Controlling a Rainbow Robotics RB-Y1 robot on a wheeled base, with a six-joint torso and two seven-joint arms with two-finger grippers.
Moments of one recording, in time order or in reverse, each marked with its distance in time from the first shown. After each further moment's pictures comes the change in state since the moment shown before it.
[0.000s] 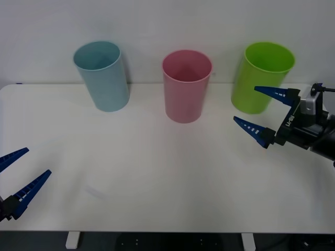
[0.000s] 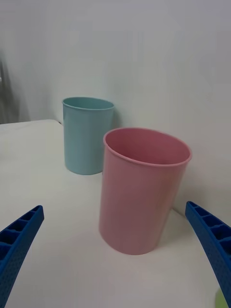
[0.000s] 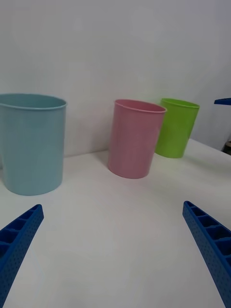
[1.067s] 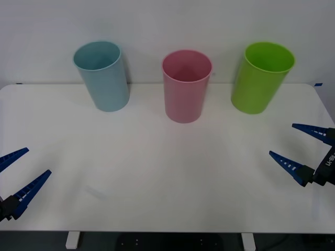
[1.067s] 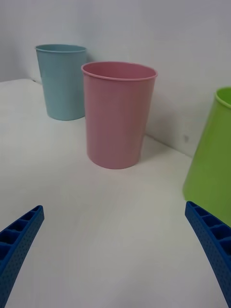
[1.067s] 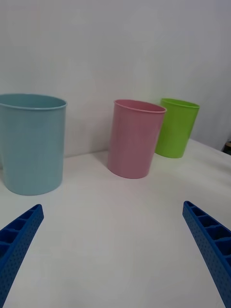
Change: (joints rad) right arm 0.273 -0.041 -0.137 -0.063 -0.020 -0.025 -0.003; left arm 0.000 0.000 0.000 0.000 0.000 0.000 0.000
